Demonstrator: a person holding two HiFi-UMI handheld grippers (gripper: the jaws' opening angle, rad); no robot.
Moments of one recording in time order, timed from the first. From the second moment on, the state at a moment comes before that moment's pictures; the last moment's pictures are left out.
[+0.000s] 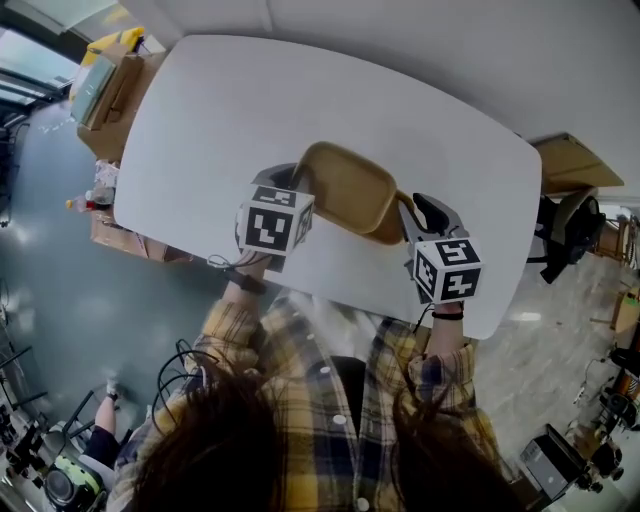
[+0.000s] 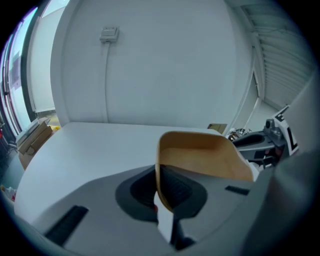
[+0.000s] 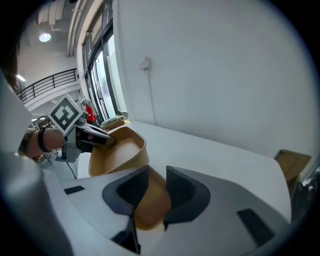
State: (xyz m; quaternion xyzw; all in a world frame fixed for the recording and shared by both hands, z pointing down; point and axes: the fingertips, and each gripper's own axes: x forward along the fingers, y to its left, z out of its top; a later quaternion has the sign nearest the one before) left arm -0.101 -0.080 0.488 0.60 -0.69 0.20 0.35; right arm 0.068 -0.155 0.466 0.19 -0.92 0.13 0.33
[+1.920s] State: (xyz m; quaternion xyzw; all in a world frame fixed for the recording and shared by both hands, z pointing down) left arm -0.021 -0.092 0.545 0.58 -0.67 0.26 0.39; right arm 0.100 -0.164 0.532 0.14 -0.90 0.15 0.39
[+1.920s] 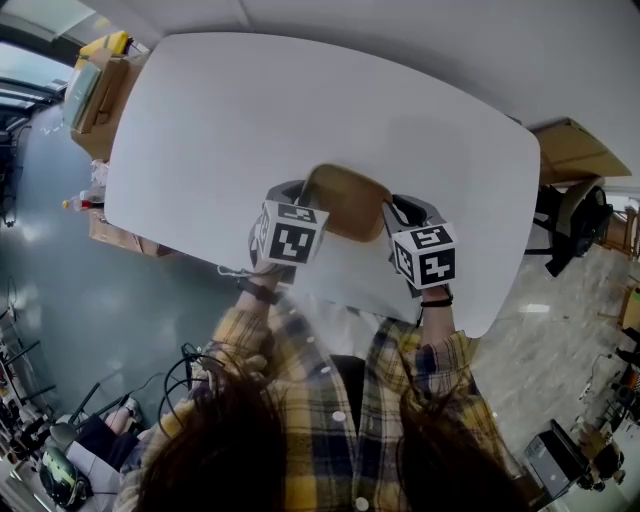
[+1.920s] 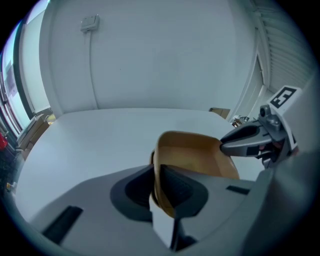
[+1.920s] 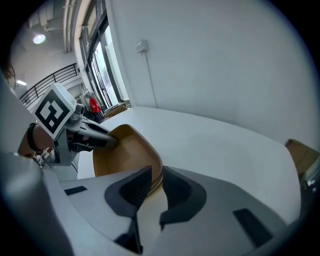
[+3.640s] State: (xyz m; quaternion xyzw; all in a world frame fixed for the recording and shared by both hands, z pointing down) left arm -0.035 -0.142 0.416 0.68 -0.67 0.13 0.26; right arm 0.062 -0.181 0.411 0.19 -0.94 0.13 0.25
